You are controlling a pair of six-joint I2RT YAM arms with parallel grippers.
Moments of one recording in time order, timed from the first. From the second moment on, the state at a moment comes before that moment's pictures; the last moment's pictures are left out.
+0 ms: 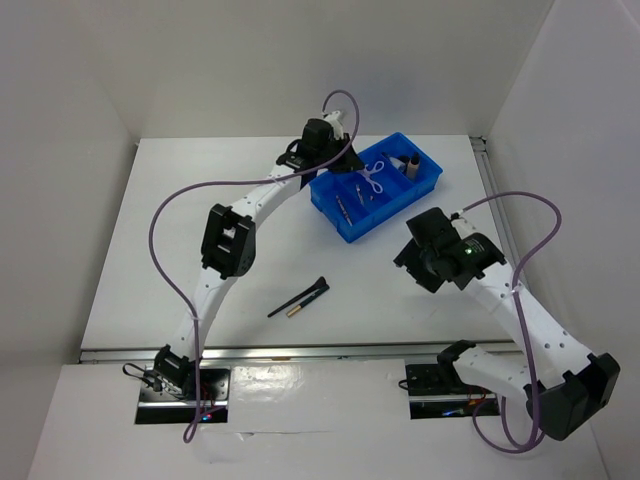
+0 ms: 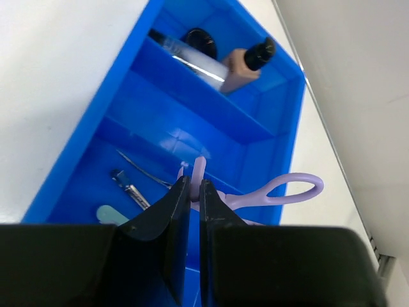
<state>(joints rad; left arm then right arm) -0.50 2.55 2.38 -0.21 0.35 -0.55 0.50 1.01 1.02 -1.09 0.29 1.17</state>
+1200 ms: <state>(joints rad) -0.23 1.52 1.67 -0.53 0.11 -0.45 0.67 1.43 1.18 -0.84 0.13 0.89</state>
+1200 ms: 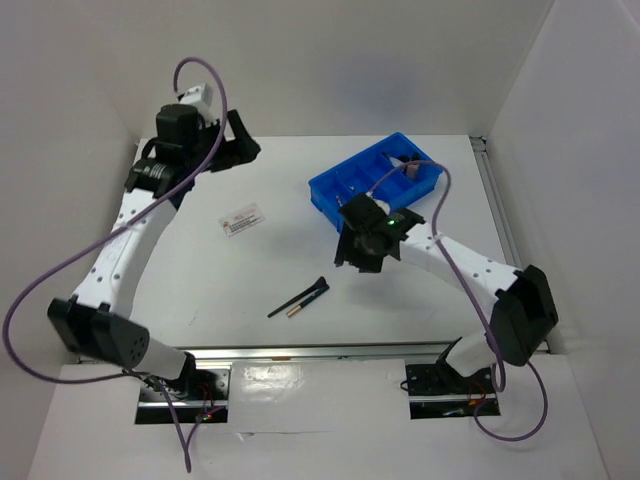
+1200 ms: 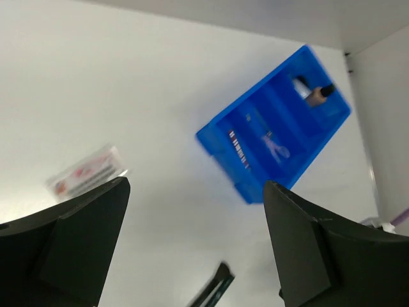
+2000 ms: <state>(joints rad) -0.19 1.18 1.40 -0.79 -0.05 -0.42 0.84 1.85 1.27 -0.71 0.03 1.04</state>
